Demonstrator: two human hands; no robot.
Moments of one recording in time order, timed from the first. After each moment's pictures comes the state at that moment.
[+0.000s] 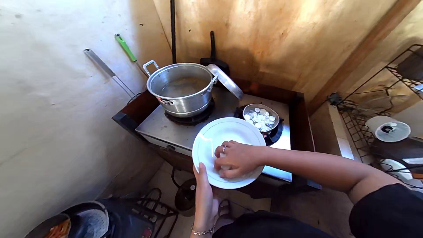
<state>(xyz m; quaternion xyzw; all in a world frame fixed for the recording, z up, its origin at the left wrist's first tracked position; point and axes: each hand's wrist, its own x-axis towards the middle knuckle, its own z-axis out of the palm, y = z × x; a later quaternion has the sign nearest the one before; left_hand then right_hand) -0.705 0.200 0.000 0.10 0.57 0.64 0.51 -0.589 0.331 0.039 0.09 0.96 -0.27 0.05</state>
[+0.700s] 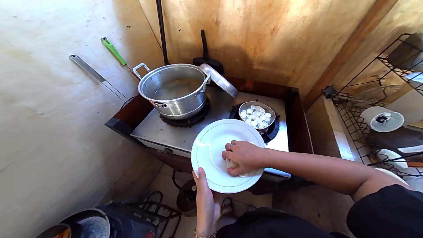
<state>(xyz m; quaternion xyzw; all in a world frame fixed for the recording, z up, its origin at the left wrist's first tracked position) -0.700 0.195 -0.006 0.08 0.57 0.64 0.51 -0.569 0.326 0.032 0.21 0.94 -0.25 0.08</state>
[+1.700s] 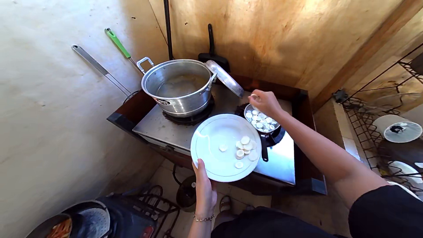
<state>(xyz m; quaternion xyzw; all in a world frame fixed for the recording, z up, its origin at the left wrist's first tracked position) -0.716 0.234 -0.030 0.08 0.57 0.65 0.49 -0.522 0.474 0.030 0.46 0.83 -0.17 -0.28</state>
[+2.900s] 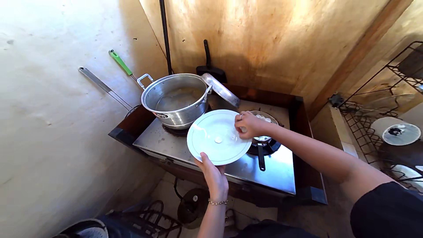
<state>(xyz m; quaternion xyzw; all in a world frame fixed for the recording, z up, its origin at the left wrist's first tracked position) -0.678 0.295 -0.003 0.05 0.54 0.72 0.43 -0.532 0.466 0.018 0.21 0.96 -0.18 -0.10</state>
